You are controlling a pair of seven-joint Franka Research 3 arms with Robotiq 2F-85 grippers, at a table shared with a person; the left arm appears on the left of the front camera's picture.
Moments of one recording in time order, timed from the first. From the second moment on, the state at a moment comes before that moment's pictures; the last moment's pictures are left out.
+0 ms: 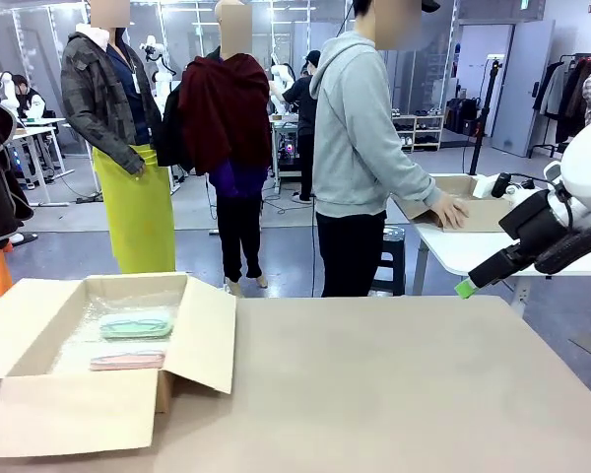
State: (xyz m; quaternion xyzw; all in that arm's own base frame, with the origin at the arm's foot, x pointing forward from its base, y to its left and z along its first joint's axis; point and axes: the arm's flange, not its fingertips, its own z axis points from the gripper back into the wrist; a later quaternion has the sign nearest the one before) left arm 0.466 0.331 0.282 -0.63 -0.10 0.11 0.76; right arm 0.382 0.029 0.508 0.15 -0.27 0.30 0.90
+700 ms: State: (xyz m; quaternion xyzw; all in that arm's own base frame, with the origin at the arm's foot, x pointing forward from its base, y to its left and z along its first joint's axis) left arm 0.468 0.352 0.291 -0.63 -0.09 0.10 0.77; right arm 0.382 0.029 0.508 0.15 -0.27 0.30 0.90
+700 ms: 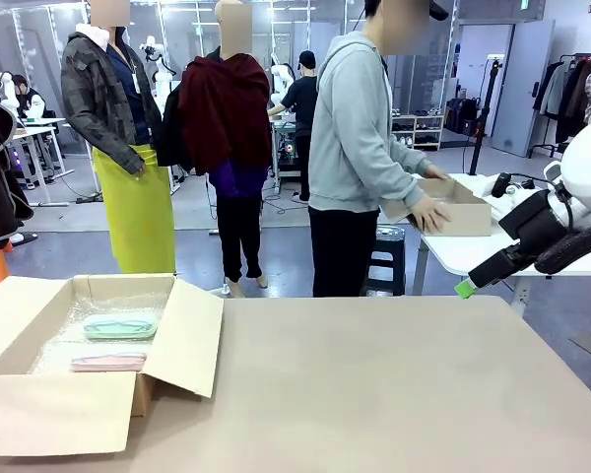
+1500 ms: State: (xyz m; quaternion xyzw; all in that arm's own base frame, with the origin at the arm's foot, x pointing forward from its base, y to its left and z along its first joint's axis) left arm 0.469 0.354 0.310 -0.62 -0.11 0.09 0.77; right arm 0.382 0.029 0.508 0.15 -0.27 0.30 0.90
